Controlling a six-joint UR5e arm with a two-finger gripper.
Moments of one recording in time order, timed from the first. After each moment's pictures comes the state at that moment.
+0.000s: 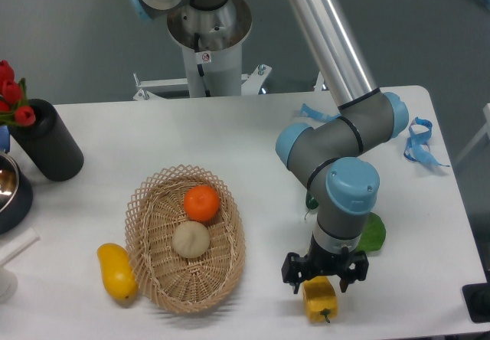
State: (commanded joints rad) arm 2.53 -2.29 -1.37 -0.82 1.37 0.45
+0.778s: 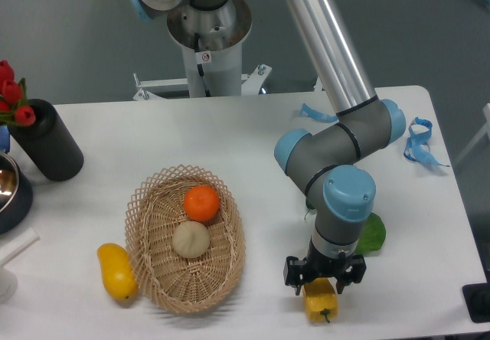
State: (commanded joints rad) arm 2.53 -2.30 -1.37 -0.82 1.40 0.45
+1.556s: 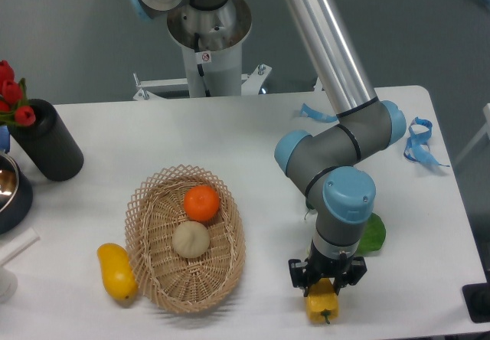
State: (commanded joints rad) arm 2.53 -2.28 -1.35 -0.82 1.43 0.50
